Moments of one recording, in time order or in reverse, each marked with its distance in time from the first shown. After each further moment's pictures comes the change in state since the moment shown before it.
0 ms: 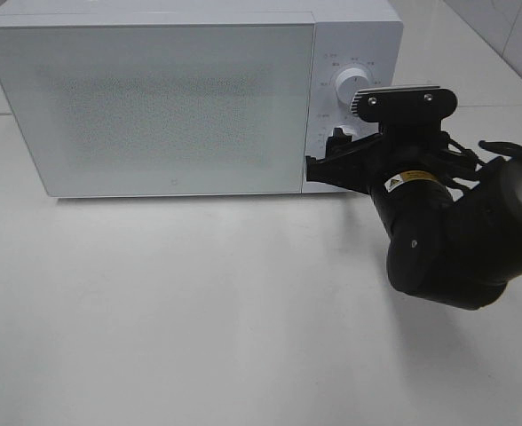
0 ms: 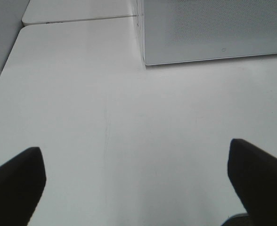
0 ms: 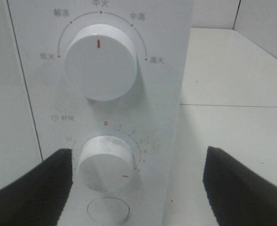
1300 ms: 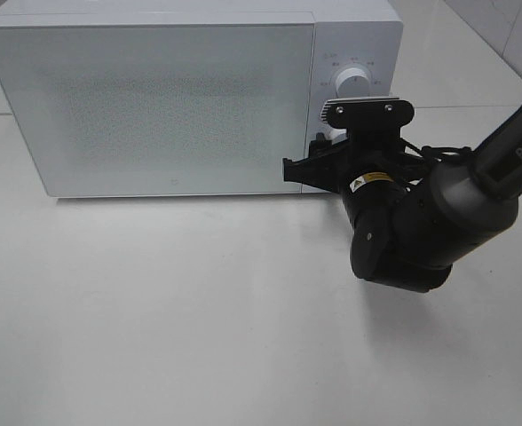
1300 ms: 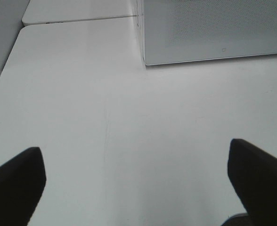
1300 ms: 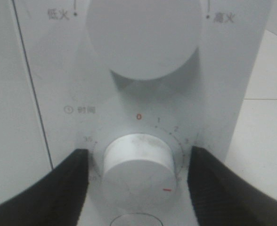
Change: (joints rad) left arm 0.000 0.000 0.000 0.000 0.000 0.000; right arm -0.037 0.163 -0.147 -0.056 0.008 0.056
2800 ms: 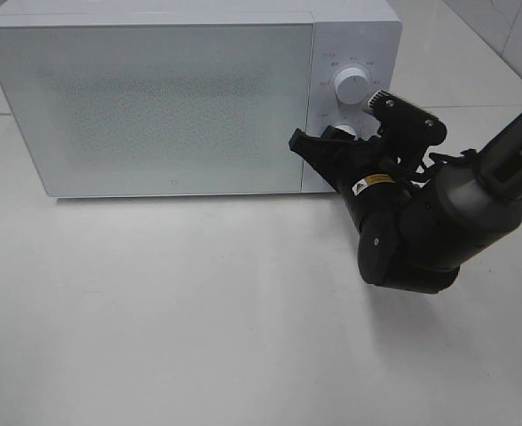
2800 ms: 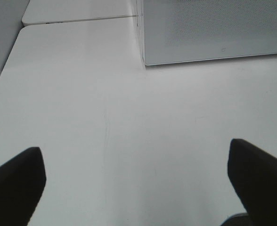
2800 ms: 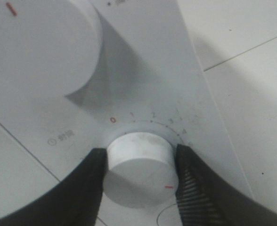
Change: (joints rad) left arm 0.000 0.000 0.000 0.000 0.000 0.000; right arm -0.009 0.003 0.014 -0.077 -0.008 0.555
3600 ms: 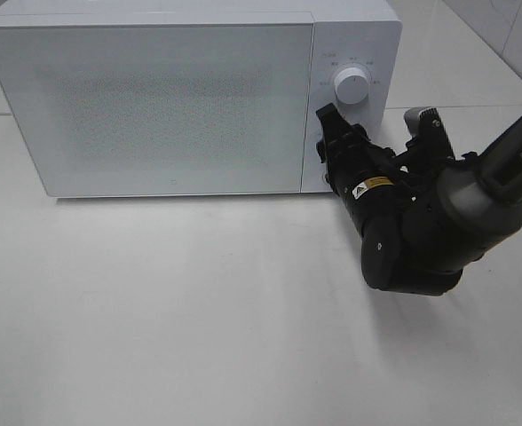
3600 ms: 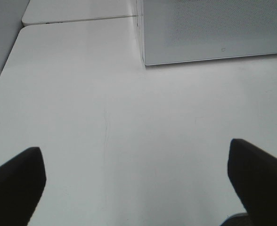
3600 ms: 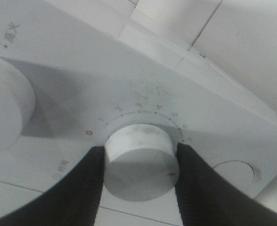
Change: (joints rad) left arm 0.000 0.000 0.000 0.000 0.000 0.000; right arm -0.006 0.007 0.007 -0.042 -0.010 0.592
